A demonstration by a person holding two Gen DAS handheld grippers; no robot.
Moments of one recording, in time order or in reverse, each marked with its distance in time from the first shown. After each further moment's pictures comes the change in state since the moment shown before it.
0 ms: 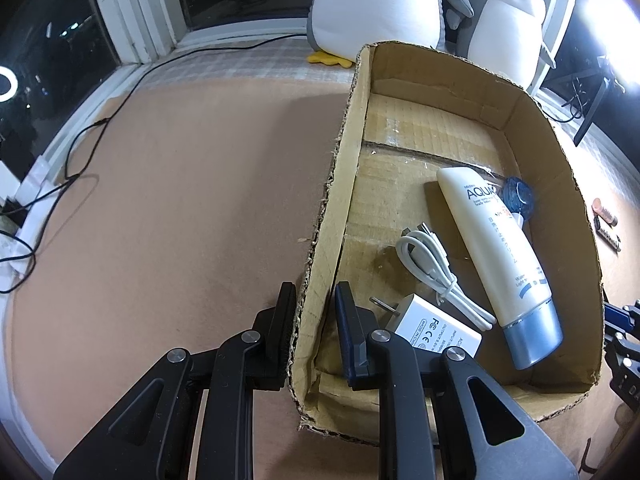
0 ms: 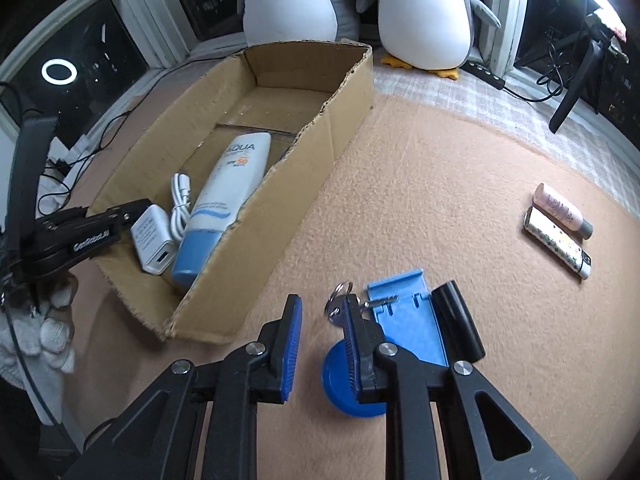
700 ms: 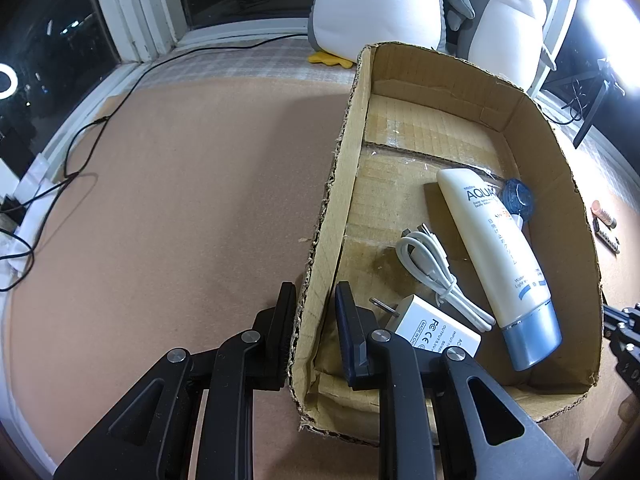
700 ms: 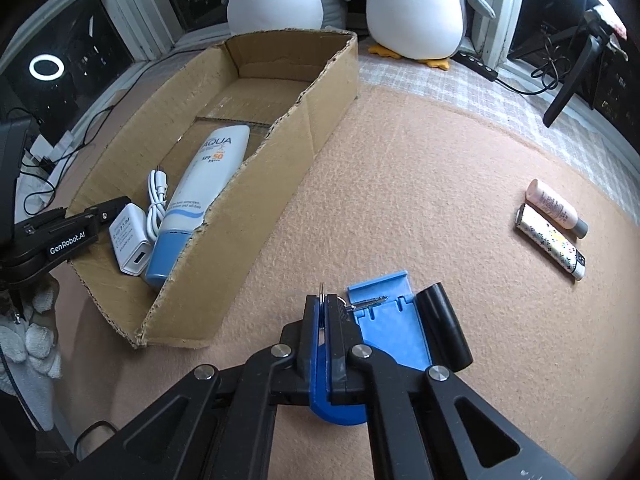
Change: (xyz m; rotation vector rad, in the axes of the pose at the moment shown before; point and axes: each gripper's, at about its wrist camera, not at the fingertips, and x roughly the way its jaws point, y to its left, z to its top) left arm 0.000 0.002 0.000 -0.002 -0.001 -0.007; right arm 0.003 -0.009 0.001 0.015 0.020 -0.030
